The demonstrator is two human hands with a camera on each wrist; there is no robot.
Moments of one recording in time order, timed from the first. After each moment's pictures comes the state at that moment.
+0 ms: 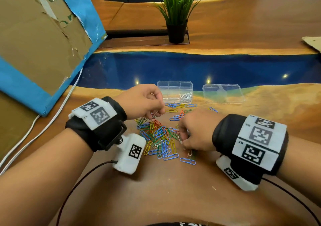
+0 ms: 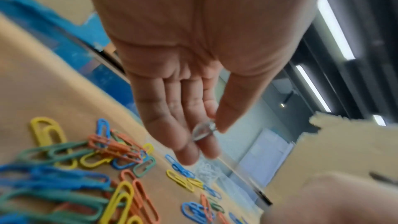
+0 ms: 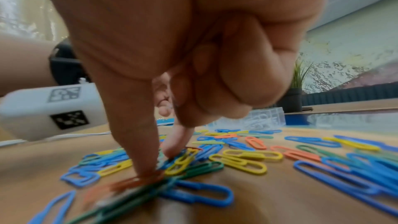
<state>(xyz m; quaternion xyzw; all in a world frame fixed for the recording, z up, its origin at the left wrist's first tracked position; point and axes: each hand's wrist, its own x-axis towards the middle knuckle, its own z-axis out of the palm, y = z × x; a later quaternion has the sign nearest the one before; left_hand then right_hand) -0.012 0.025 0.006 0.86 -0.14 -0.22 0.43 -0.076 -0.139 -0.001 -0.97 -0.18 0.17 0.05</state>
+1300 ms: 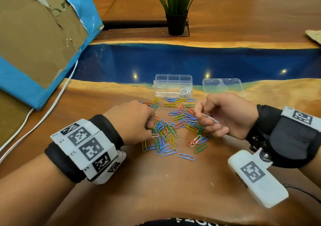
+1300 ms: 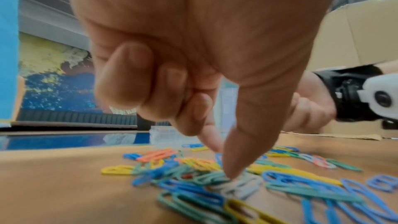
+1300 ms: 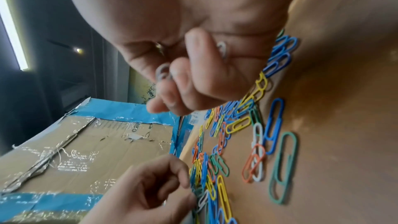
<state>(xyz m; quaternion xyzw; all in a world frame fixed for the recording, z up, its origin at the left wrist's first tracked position) -0.054 0.031 0.003 0.96 -0.23 -0.15 -0.01 -0.069 -0.192 -0.002 -0.63 0.08 0.36 0.68</state>
